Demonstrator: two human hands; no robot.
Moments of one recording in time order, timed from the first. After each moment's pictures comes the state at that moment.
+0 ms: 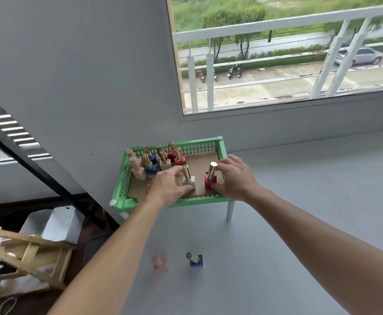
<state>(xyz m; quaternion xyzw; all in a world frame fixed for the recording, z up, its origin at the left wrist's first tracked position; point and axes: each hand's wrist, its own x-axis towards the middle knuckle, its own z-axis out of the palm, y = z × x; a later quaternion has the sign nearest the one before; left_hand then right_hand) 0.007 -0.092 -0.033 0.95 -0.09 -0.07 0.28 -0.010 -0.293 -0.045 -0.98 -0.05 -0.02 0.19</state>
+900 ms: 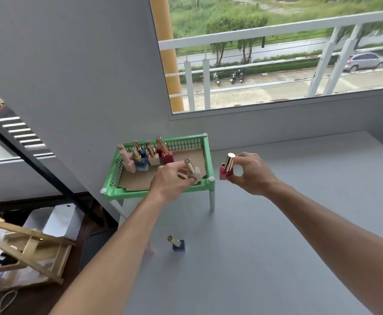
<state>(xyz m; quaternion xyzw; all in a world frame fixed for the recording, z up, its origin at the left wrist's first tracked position) -0.046 -0.140 -0.010 0.92 -0.10 -0.03 0.39 -0.066 -0.367 -0.020 -0.96 -0.04 -0.03 0.27</state>
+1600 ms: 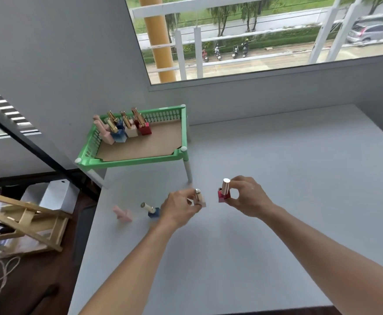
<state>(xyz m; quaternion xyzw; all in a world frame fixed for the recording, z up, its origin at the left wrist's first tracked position) -0.144 -0.205 -0.114 0.93 -0.05 -0.14 0.34 -0.157 -0.418 -0.123 -0.95 -0.01 0.07 0.29</state>
